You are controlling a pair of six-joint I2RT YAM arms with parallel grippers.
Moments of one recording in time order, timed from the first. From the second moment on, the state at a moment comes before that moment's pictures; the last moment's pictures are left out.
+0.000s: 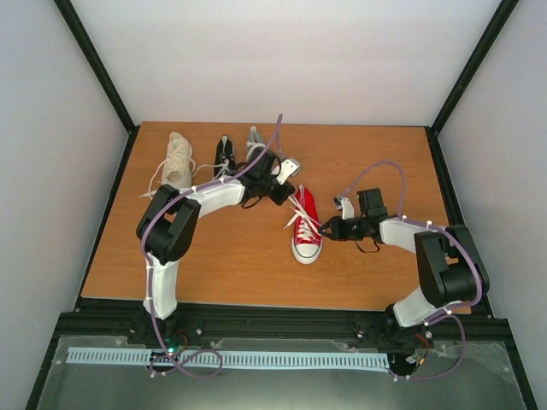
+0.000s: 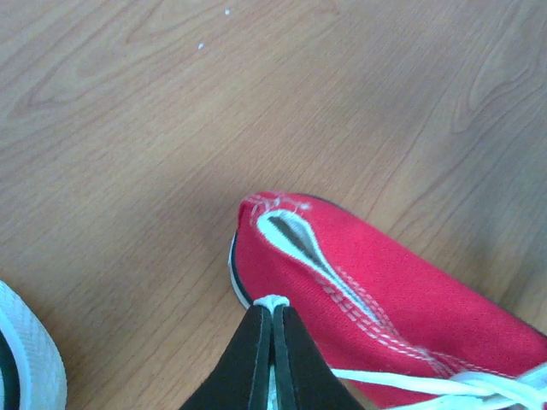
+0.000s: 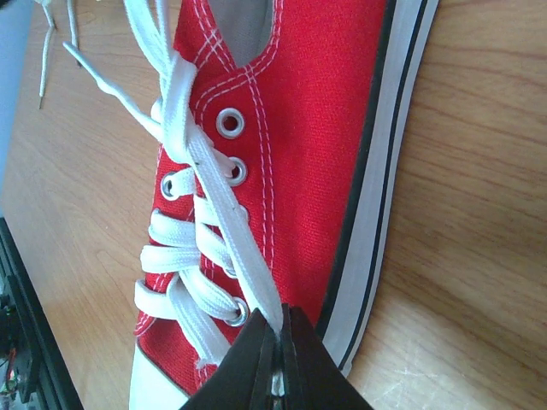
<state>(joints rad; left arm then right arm) -0.58 2.01 1.40 -0.16 0.34 0.08 0.22 1.56 0.65 -0.09 -0.73 0.23</state>
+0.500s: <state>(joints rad) -0.58 2.03 1.36 -0.13 0.34 0.15 0.22 1.57 0.66 -0.11 -0.72 0.23</state>
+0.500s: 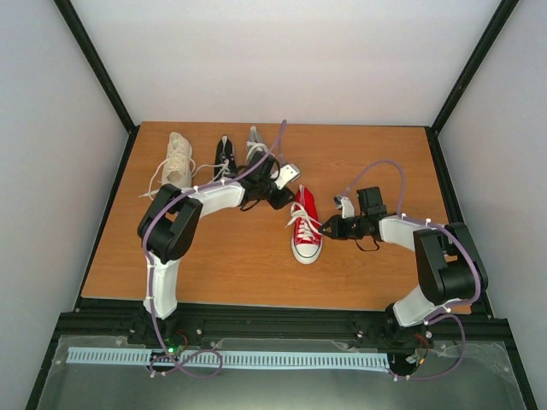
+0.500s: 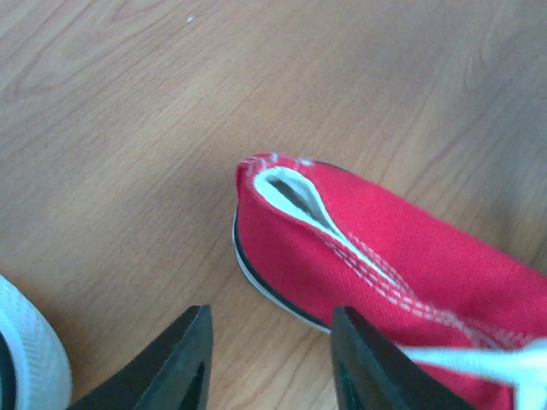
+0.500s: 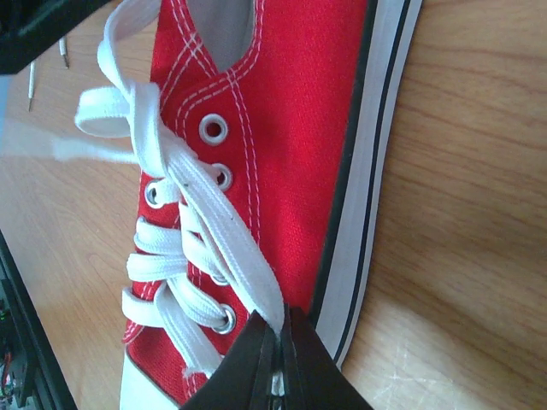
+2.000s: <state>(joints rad) -0.68 1.89 1.30 -0.40 0.30 0.95 0.22 1.58 0.69 -0.09 -0.71 0.23</state>
